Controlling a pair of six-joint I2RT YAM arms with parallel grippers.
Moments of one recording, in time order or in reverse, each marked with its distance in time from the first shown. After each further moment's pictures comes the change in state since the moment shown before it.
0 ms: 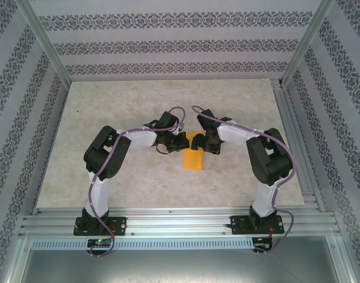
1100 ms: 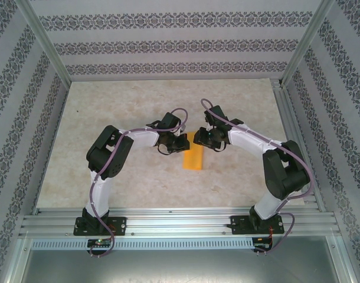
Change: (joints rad) left arm -0.013 0.026 0.027 -0.043 -0.033 0.050; right arm -0.021 -0.199 -0.099 0.152 -0.151 0.036
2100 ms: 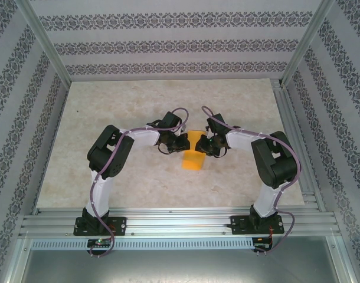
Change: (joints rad) left arm -0.001 0.013 0.026 -0.033 0.001 0.009; right arm -0.052 0.136 -0.102 0.159 -0.122 0.012
